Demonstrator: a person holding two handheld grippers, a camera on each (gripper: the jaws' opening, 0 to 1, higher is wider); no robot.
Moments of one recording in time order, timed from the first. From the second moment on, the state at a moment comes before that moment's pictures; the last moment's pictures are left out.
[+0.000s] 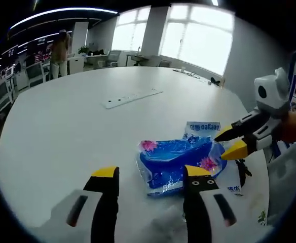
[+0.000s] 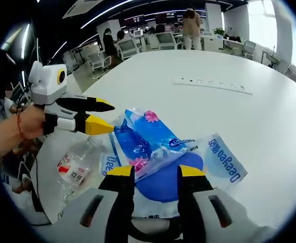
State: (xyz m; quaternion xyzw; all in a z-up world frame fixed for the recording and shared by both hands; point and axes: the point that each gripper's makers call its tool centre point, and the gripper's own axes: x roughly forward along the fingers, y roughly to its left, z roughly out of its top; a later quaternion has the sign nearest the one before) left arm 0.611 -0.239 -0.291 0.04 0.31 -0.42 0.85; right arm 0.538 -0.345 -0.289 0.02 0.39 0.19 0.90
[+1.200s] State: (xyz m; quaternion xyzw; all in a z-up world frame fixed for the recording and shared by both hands) left arm 0.605 -0.244 -0.315 0.04 0.33 -0.42 0.85; right arm 0.540 -0.339 -0.299 0.03 0.40 0.18 0.90
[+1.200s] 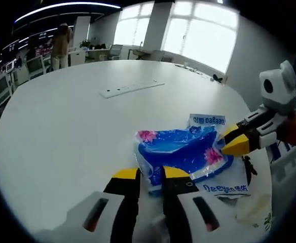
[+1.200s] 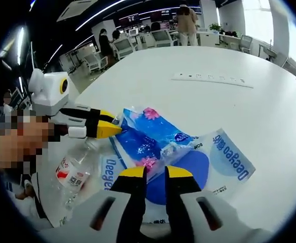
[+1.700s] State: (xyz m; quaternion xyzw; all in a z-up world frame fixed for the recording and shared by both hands) left arm 0.605 -0.244 -0.315 0.04 0.33 -0.42 0.84; right arm 0.542 -0.342 -0.300 0.04 0.41 0.17 0.89
